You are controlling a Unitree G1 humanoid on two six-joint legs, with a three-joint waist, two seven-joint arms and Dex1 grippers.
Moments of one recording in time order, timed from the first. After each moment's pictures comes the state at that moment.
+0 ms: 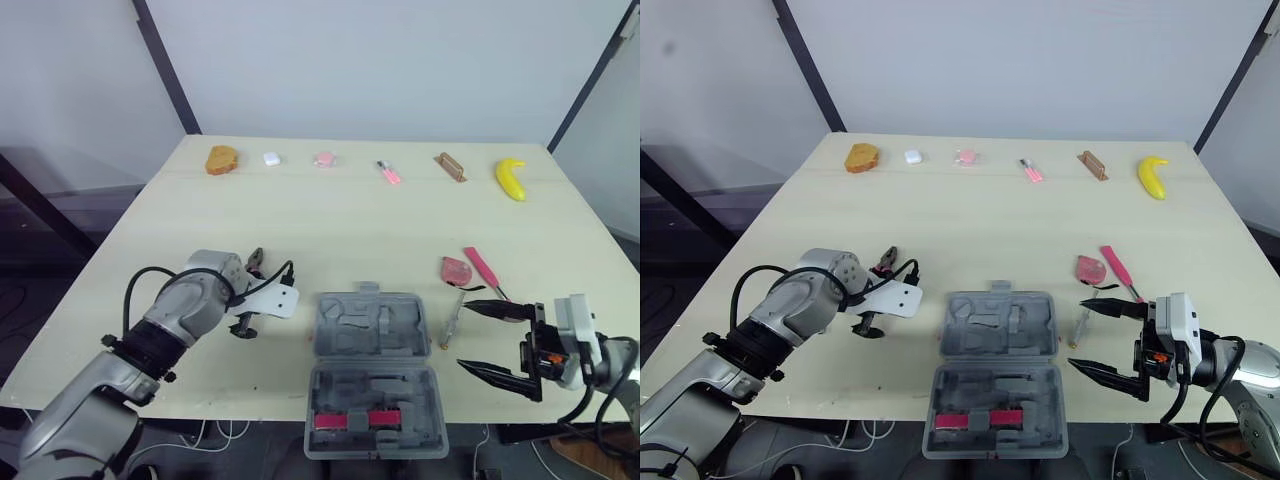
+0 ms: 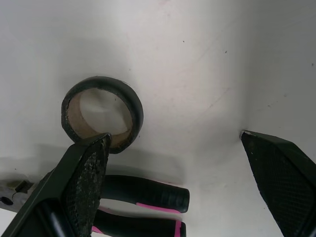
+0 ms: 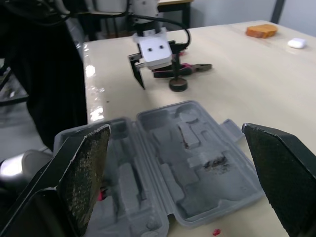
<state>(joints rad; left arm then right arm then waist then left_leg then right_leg) -0.65 0.83 -0.53 0.14 0.61 0.24 -1.35 0.14 -0.73 -0.20 -0.39 0.64 0.16 1.21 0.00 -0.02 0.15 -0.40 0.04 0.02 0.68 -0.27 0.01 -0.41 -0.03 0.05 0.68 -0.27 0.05</state>
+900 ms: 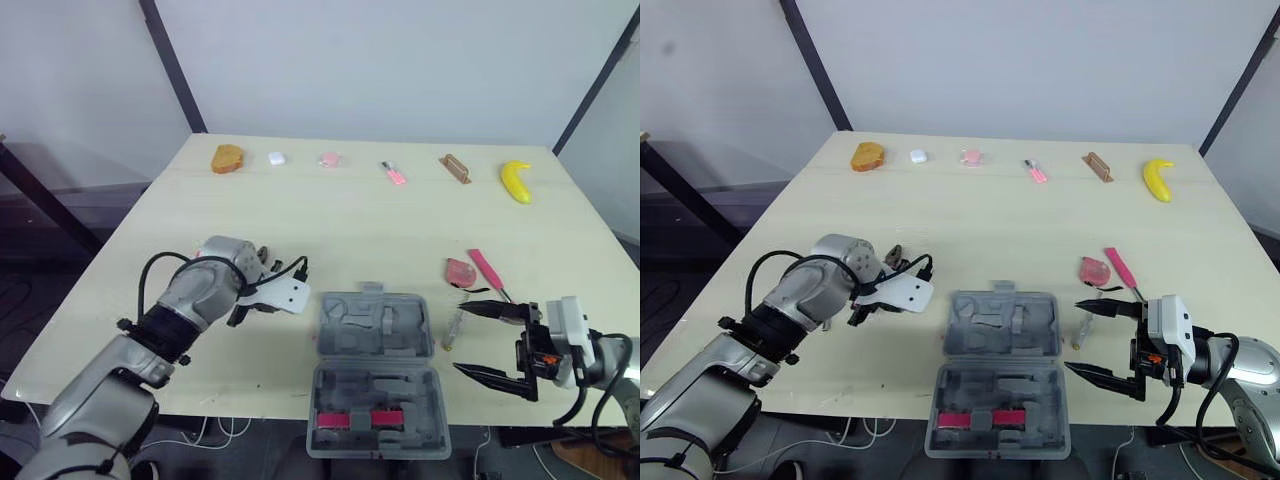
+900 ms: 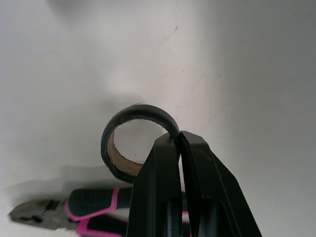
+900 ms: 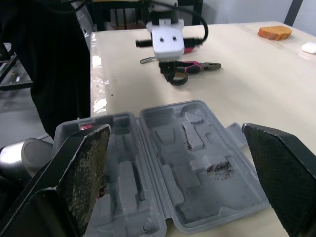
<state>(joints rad) -0.73 0.80 -0.53 0.12 0.58 0.19 -1.48 0.12 -0.72 -0.17 -0.37 0.60 0.13 1.22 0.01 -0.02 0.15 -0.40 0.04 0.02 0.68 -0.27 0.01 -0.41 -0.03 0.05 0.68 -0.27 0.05</state>
